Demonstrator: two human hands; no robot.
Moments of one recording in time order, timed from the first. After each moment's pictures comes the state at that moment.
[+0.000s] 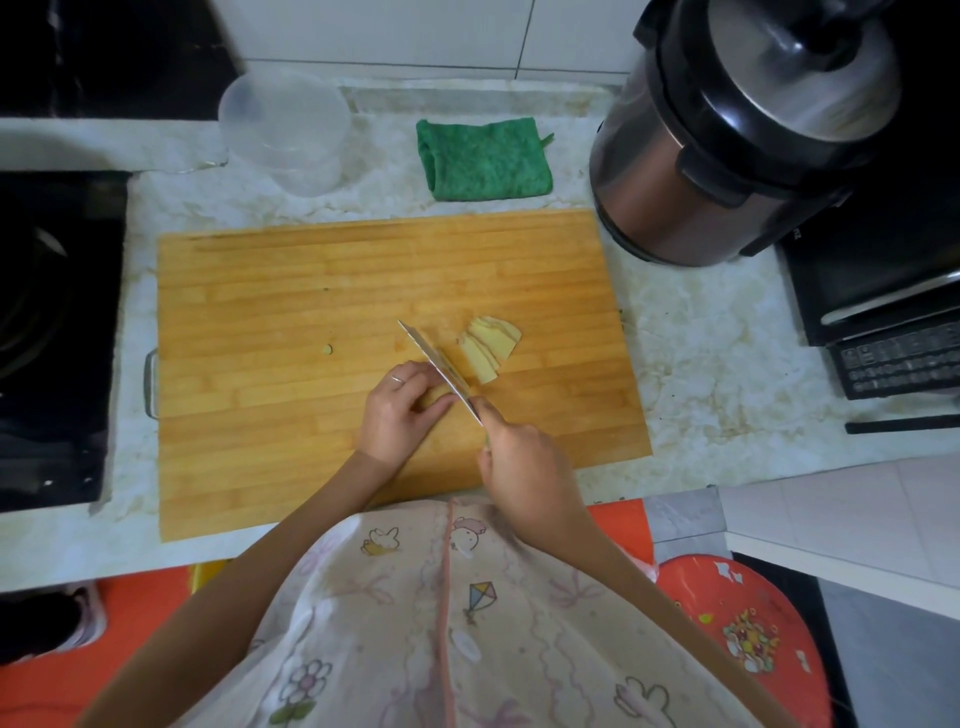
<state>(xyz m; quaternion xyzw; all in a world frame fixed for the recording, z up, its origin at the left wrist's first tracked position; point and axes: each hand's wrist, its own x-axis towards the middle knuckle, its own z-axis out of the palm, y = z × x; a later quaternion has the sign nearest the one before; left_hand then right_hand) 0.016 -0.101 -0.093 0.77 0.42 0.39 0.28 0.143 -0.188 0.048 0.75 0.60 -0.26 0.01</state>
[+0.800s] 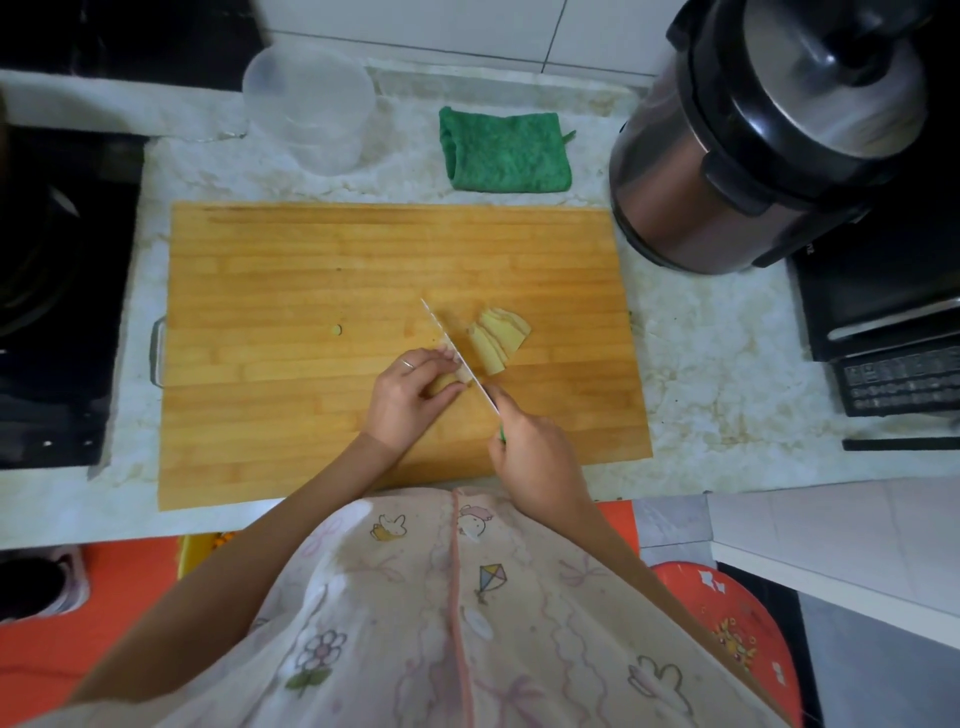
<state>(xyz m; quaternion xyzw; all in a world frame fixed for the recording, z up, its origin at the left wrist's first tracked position) 0.016 -0.101 -0.096 0.78 0.41 0.40 0.27 0.149 -0.188 0.040 0.75 0.59 -0.29 -0.04</state>
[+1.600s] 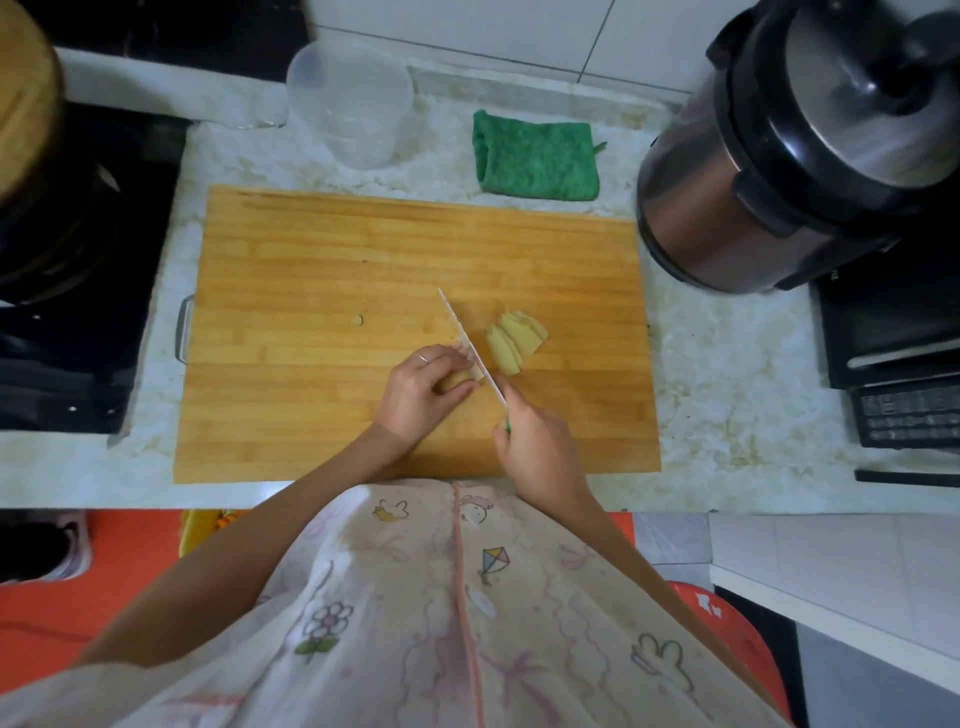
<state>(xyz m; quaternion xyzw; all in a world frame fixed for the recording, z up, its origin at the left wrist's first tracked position) 0.015 -0.102 -0.094 0.77 0.41 0.40 0.28 0.147 -0.180 0.031 0.75 0.60 -0.28 -0.05</state>
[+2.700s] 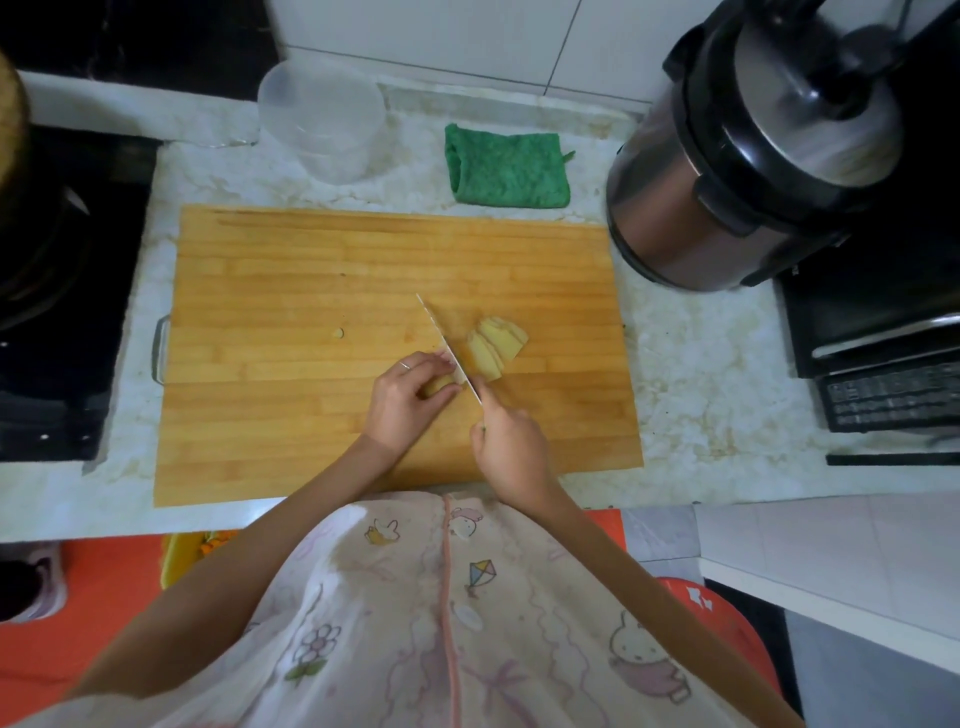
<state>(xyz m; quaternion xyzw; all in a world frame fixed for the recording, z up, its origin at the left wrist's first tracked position) 0.017 -0.102 -0.093 0.76 0.44 0.38 0.30 0.139 -0.176 0.016 0.76 0.59 -0.26 -0.04</state>
